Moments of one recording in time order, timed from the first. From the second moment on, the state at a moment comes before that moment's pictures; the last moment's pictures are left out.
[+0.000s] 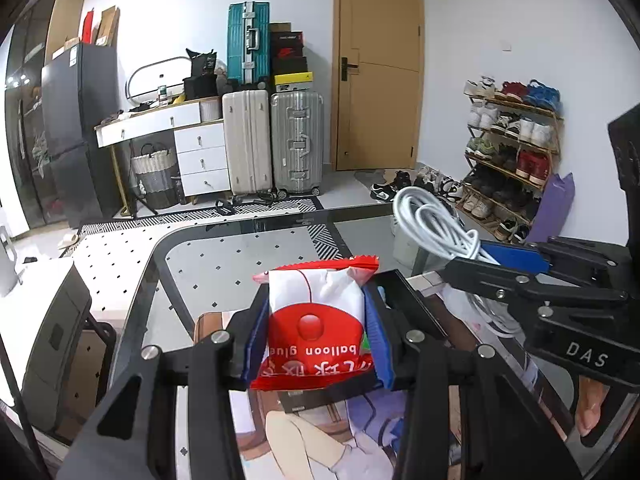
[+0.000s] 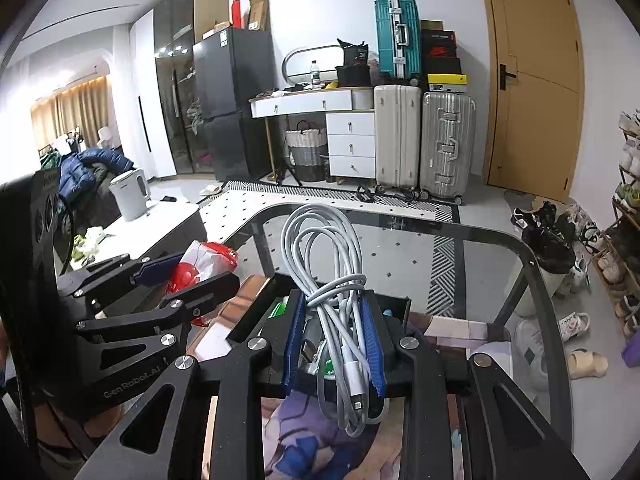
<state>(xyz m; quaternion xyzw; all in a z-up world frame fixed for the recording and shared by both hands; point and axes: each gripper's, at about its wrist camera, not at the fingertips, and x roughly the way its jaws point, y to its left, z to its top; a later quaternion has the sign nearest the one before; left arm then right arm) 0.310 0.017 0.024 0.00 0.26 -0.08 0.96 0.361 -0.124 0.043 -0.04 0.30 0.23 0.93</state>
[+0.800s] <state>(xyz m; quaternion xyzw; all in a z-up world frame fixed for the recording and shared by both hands) 0.374 0.009 -0.034 -0.04 0.34 -0.05 0.94 0.445 -0.116 -0.030 0.02 0.37 0.22 0.90</state>
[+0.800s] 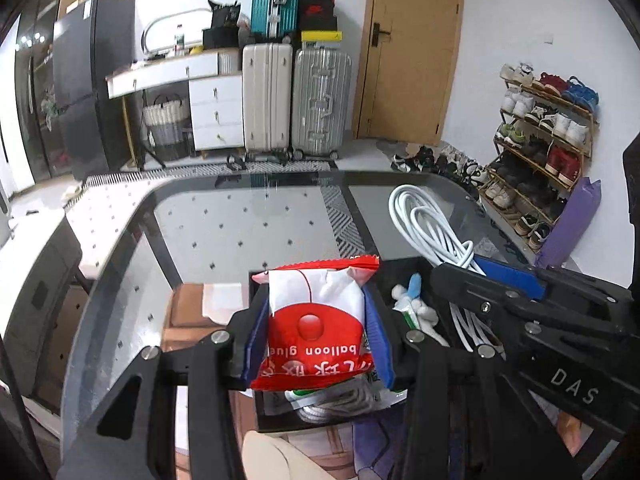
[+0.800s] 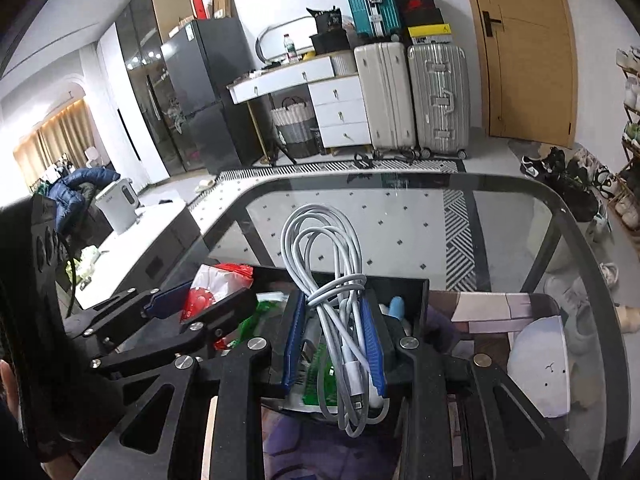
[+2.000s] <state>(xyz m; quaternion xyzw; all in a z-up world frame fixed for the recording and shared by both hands) 0.373 0.002 -0.050 -0.03 0.36 -0.05 0.93 0.441 -0.129 -0.045 0.03 0.39 0.22 0.89</state>
